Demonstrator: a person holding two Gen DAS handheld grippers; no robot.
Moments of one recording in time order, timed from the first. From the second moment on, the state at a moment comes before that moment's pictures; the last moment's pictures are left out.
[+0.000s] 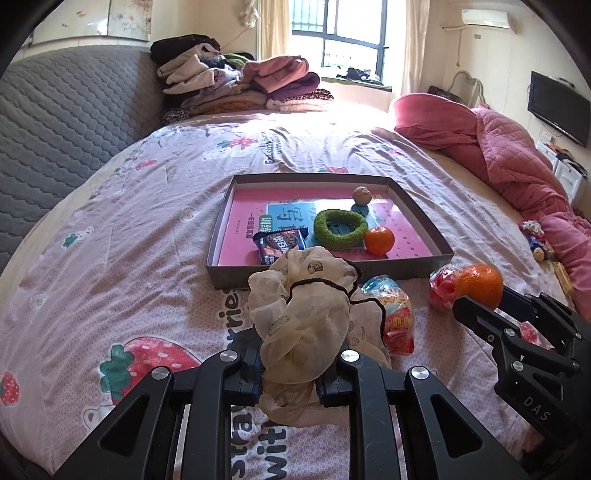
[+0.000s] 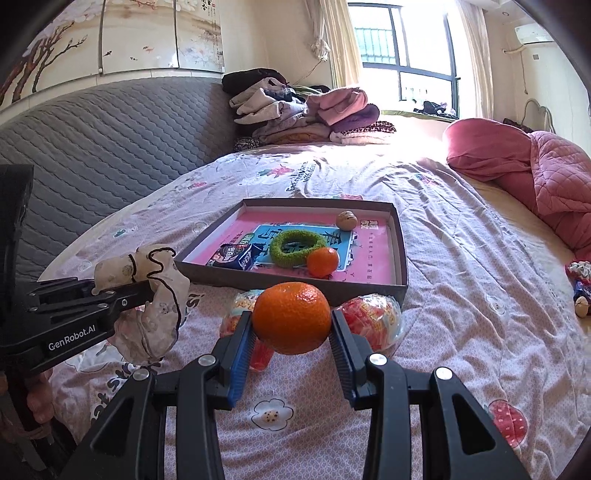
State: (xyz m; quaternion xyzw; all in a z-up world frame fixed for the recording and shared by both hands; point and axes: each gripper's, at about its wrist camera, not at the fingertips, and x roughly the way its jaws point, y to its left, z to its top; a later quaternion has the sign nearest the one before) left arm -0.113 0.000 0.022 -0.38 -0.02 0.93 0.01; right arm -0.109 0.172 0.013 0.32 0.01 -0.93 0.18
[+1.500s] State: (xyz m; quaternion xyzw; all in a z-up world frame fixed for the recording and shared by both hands) left arm -0.240 0.019 0.027 -0.37 -0.01 0.93 -0.01; right arm -0.231 0.182 0.006 0.32 0.06 -0.93 0.14
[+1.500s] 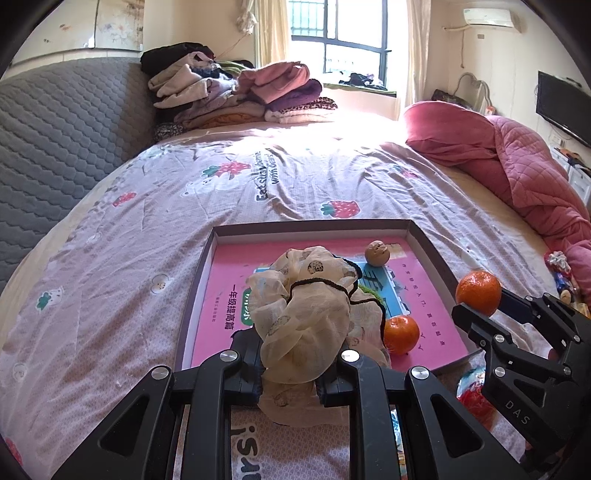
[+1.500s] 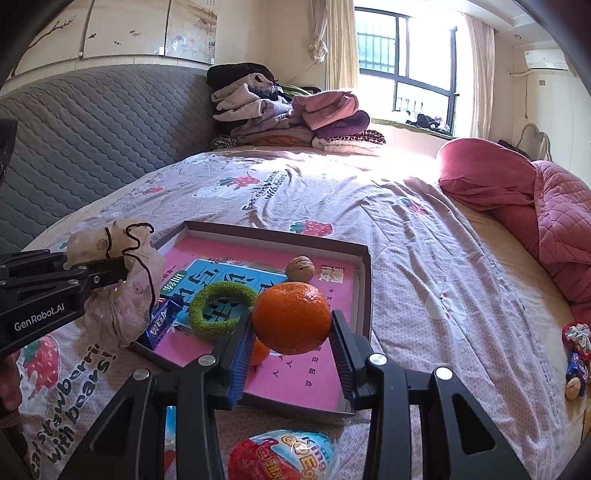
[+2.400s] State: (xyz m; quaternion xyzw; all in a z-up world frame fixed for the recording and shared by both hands) left arm -0.283 0.027 -0.018 -0.40 -0.02 0.92 -0.01; right arm -0.252 0.172 -0.037 0.38 0.11 -0.91 0.13
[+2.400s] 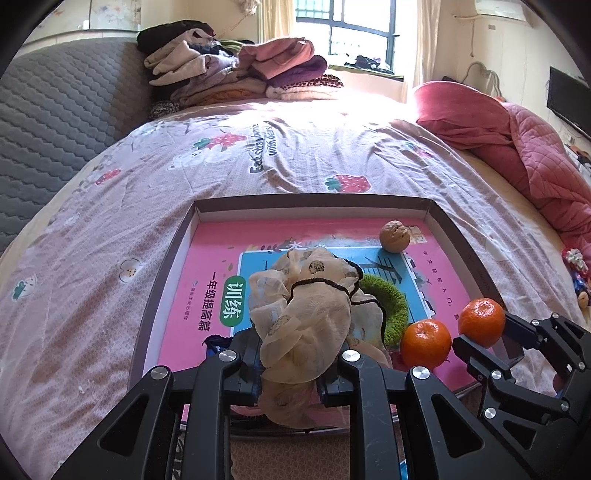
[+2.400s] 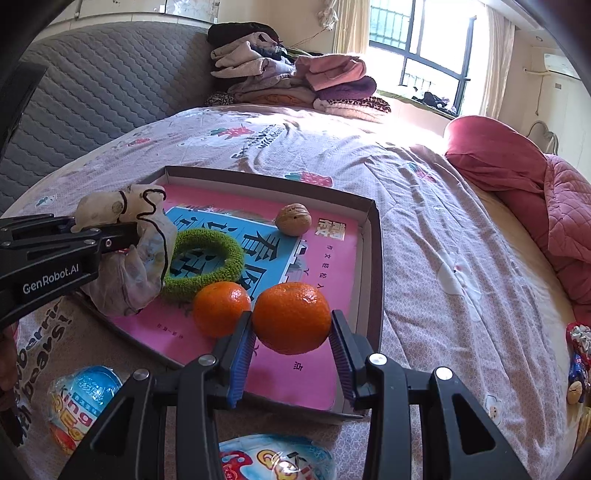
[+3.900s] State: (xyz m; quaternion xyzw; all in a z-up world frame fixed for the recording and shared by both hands) left arm -0.281 -0.003 -0.021 -0.42 -0.05 0.91 -0.04; right arm -0.257 0.178 -0.031 0.38 0.08 -0.91 0.13
